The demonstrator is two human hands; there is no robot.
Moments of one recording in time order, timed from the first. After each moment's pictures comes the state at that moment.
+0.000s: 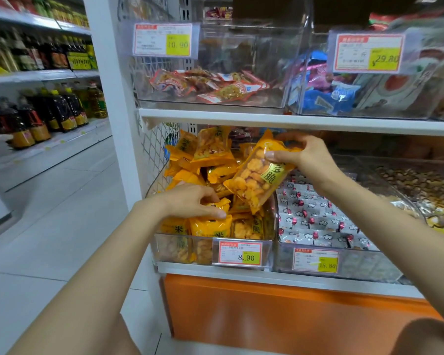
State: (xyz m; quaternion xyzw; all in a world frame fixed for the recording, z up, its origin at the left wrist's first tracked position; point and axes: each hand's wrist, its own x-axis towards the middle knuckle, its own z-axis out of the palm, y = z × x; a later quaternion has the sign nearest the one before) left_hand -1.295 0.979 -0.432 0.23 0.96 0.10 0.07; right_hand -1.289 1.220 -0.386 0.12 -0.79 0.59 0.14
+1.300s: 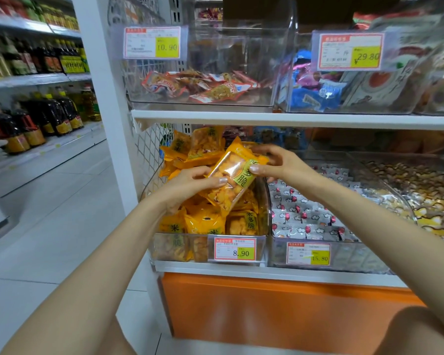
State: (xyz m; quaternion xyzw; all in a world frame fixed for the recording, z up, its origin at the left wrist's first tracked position) left_hand -1.288 0.990 -0.428 0.14 0.81 0.56 0.09; right_hand -1.294 1.222 -0.406 0.18 -0.83 0.53 0.00
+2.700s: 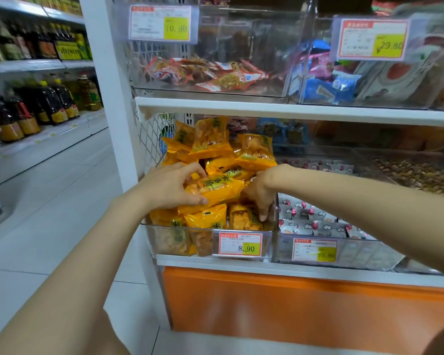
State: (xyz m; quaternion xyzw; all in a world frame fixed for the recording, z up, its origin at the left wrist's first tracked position) left_hand -1.286 0.954 -0.427 0.20 0.97 0.10 -0.06; right_hand -1.343 1.160 -0.429 0.22 -0.89 -0.30 -0.27
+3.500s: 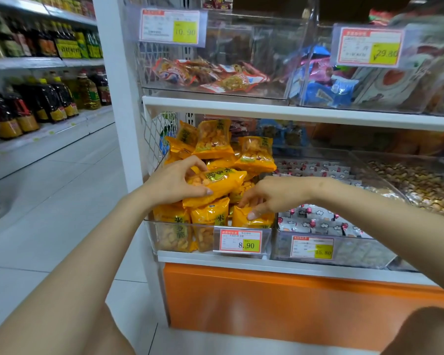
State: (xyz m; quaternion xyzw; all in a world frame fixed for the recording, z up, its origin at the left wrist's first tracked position) left_hand -1.281 0.955 -0.428 0.19 0.94 0.27 -0.05; right_hand -1.278 1.187 -0.408 0.31 -0.93 0.02 -0.18
